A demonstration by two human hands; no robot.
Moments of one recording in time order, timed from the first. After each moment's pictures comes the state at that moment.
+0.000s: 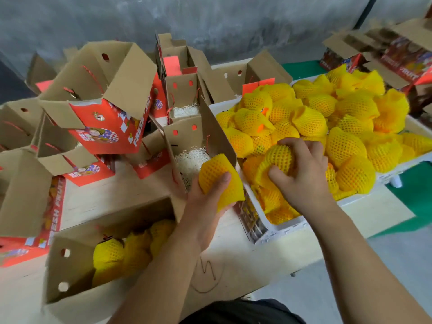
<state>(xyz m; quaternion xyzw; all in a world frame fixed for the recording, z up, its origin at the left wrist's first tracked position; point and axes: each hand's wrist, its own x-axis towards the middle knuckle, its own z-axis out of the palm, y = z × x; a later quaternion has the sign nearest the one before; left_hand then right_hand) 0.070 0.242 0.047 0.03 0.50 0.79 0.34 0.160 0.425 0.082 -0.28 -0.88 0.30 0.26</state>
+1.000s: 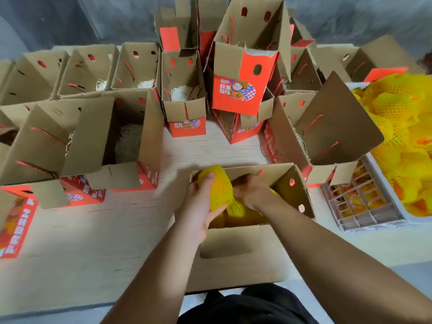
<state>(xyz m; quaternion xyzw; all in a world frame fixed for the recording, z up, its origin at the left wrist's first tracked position) -0.015 -0.057 -0.012 -0.25 0.53 0.75 0.31 -0.008 0.107 -0.044 -0.30 -0.85 0.42 -0.15</state>
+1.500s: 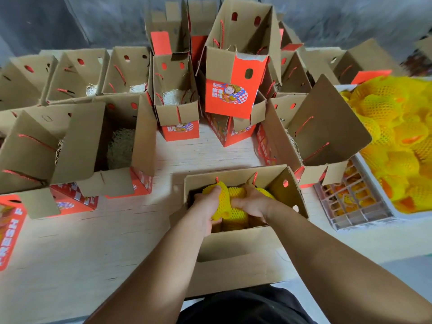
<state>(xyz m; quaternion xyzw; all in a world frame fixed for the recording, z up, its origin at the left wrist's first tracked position) -0.031 -0.023 -0.050 -0.28 0.64 0.61 0.39 0.010 0.117 -0.055 -0.32 -0.78 0.49 -0.24</state>
